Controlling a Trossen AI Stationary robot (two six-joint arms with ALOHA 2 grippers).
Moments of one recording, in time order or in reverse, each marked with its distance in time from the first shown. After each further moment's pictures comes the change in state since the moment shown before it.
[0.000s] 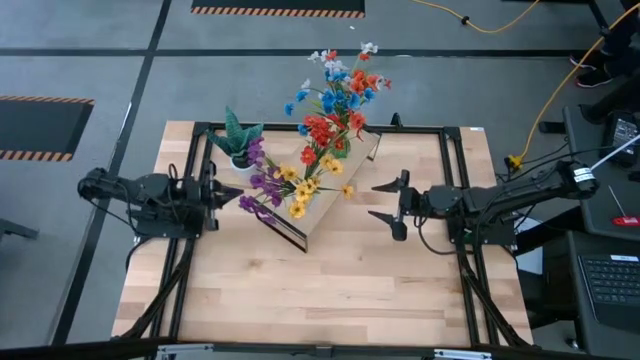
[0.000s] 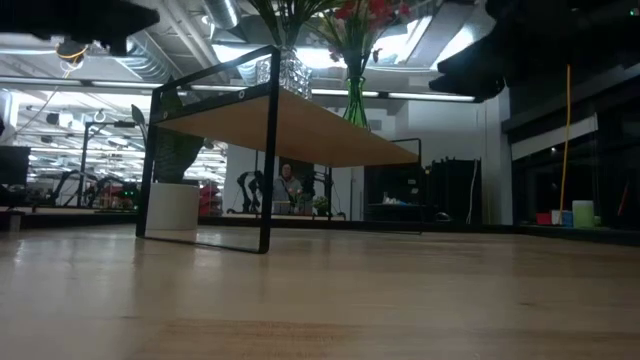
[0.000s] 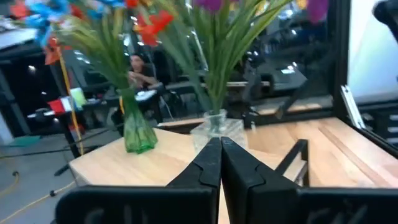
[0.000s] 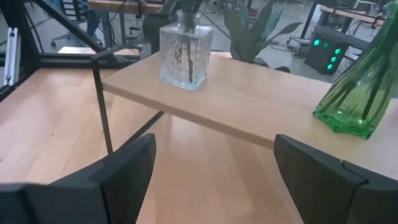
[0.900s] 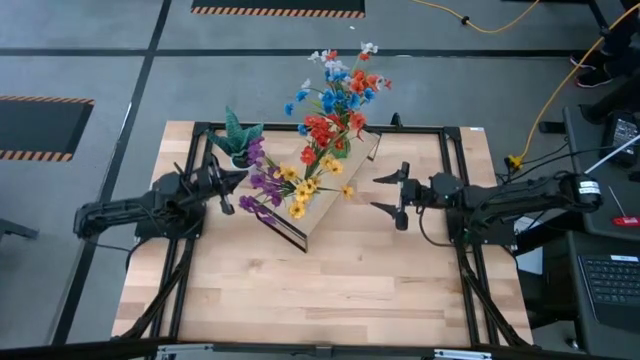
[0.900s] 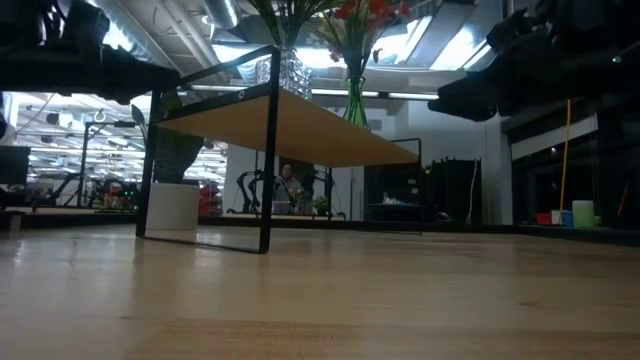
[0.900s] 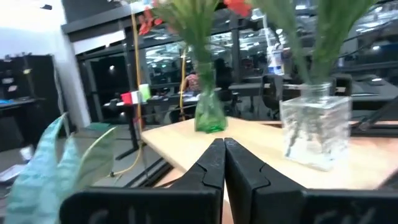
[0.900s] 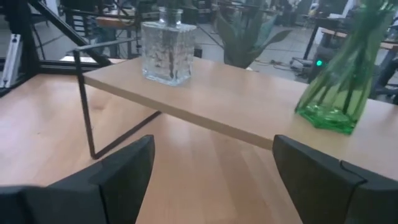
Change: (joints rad) left arm 0.445 -0.130 -0.267 0.229 0.183 -0.064; right arm -0.229 -0.003 -0.167 0.262 -0.262 -0.086
